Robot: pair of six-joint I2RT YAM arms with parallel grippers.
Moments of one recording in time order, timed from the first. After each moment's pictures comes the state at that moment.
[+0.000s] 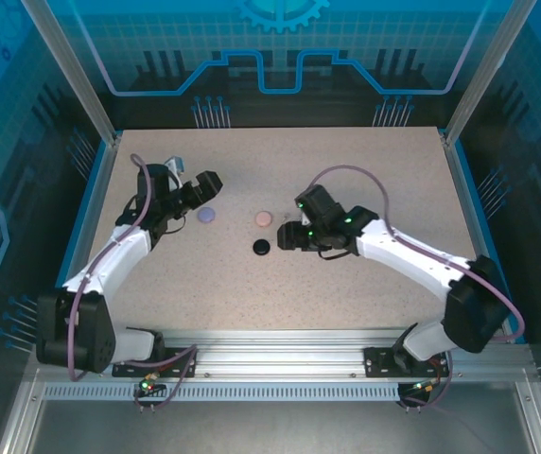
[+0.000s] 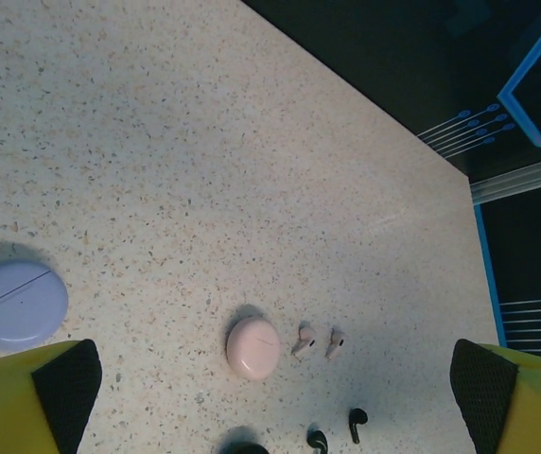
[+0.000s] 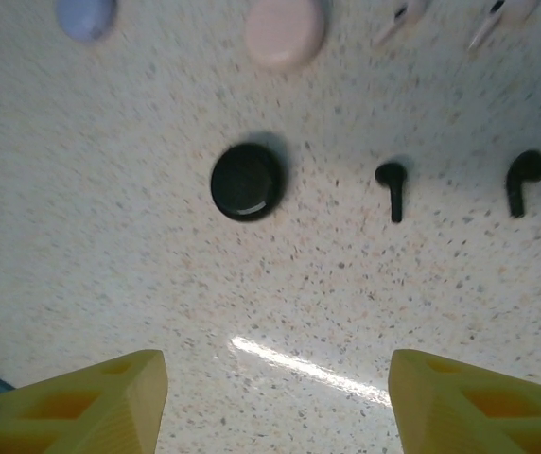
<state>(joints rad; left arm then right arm) -0.08 1.30 0.87 -0.10 0.34 -0.69 0.74 1.51 1.13 -0.63 -0.08 0.67</state>
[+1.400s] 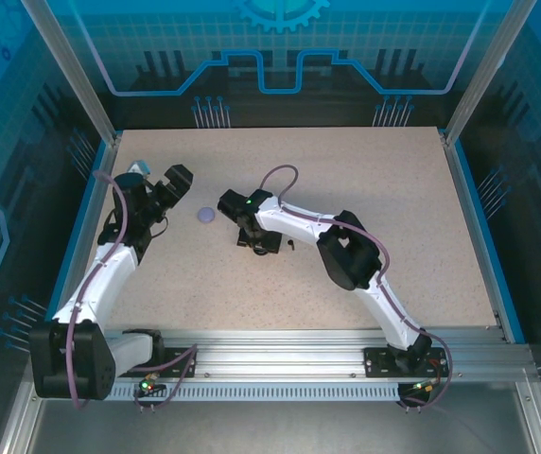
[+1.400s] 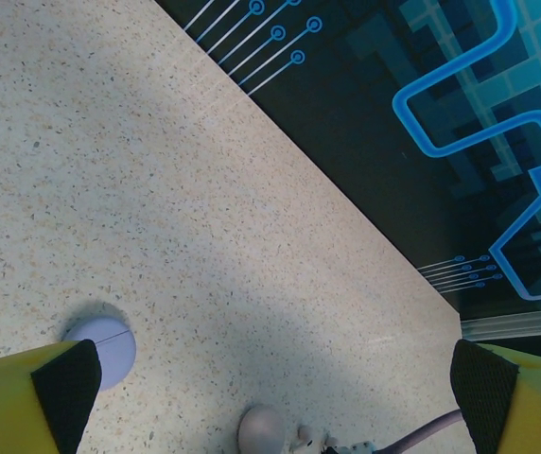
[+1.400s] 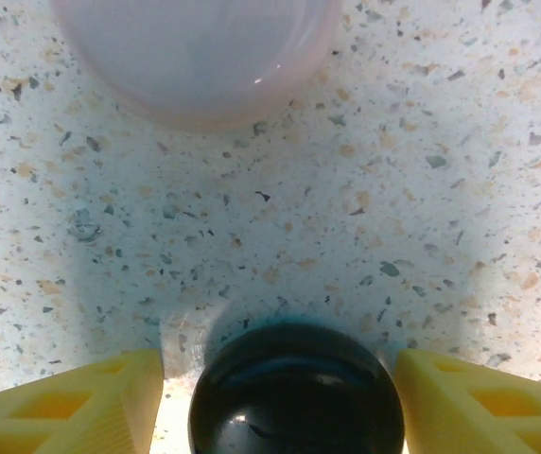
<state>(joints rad) 0.04 1.16 0.78 -0.04 0.21 -0.85 0.87 2.36 1.97 -1.07 0.18 1.13</state>
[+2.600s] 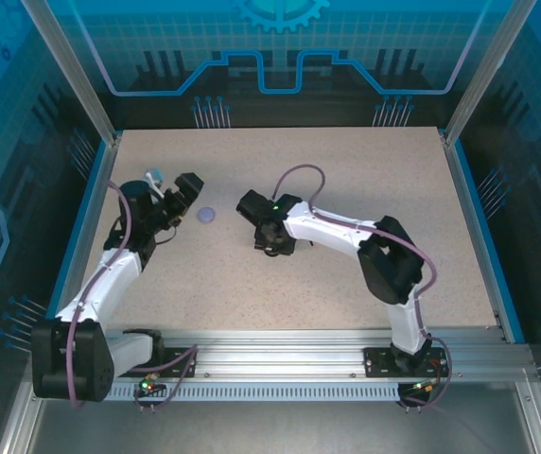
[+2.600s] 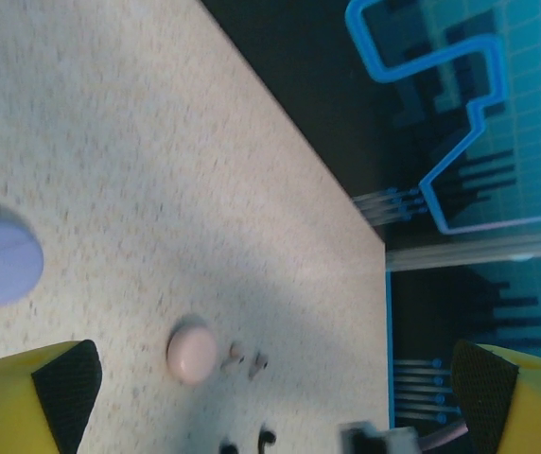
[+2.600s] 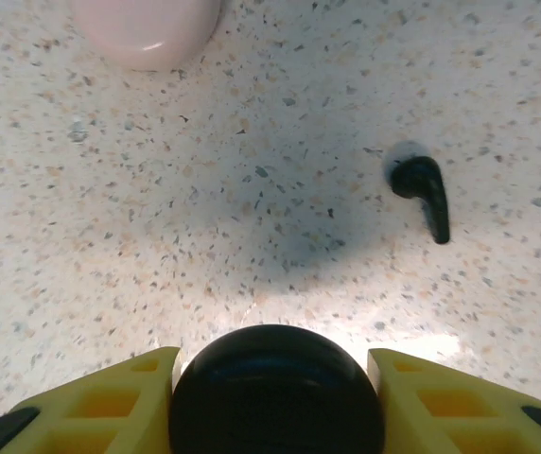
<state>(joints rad) -0.01 1.15 0.68 0.05 0.41 -0.98 0.86 1.98 1.56 -0.91 0.18 1.06</state>
